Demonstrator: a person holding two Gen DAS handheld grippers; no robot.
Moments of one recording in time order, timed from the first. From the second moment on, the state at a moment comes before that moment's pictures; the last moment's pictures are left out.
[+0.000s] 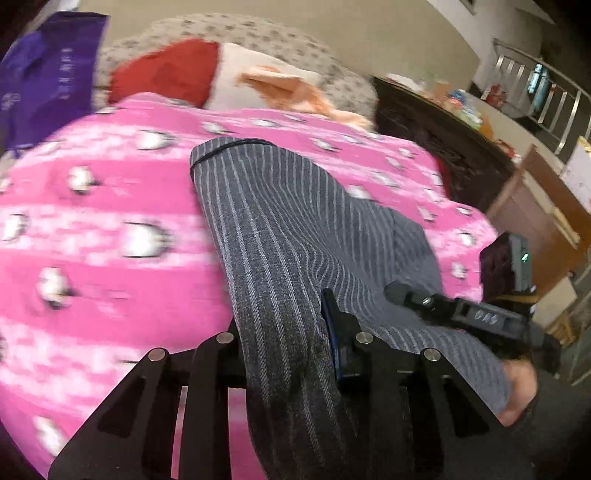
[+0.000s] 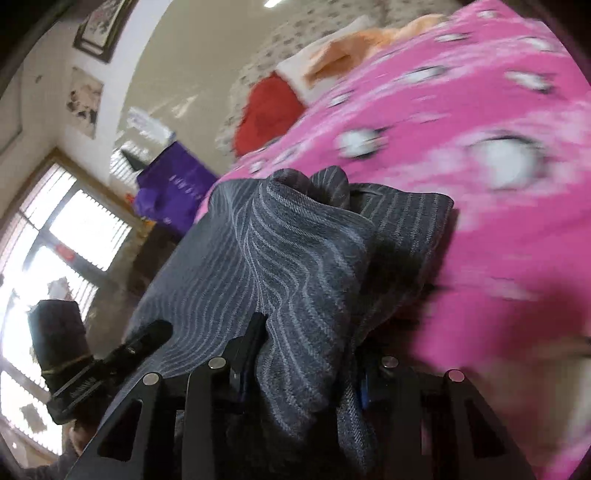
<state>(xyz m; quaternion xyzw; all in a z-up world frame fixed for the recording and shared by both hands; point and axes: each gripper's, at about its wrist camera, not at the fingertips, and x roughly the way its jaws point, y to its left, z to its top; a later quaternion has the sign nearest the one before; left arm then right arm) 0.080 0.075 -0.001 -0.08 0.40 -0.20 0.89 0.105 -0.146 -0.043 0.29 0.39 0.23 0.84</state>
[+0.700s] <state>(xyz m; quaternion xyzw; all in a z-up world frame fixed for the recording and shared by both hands) -0.013 0.111 0.033 -0.13 0.37 -0.16 0.90 -0.006 -0.070 0.096 0.03 0.36 0.19 0.91</state>
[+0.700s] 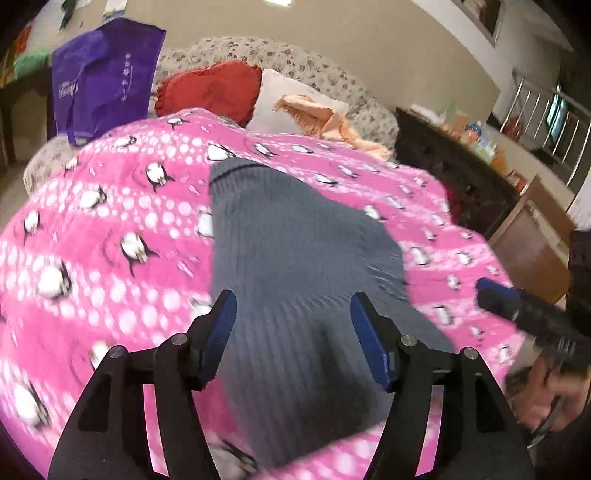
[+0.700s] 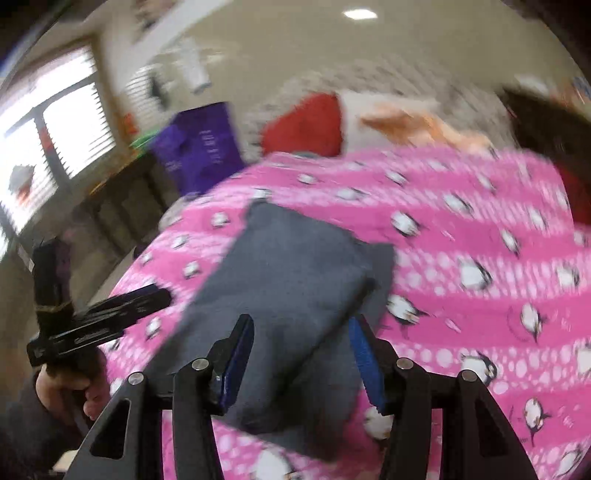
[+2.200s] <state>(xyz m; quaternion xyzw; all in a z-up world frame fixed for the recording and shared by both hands) -0.164 0.042 0.105 0.00 0.35 -0.04 0.94 -0.162 -0.063 0.111 0.04 0.37 0.03 0.93</state>
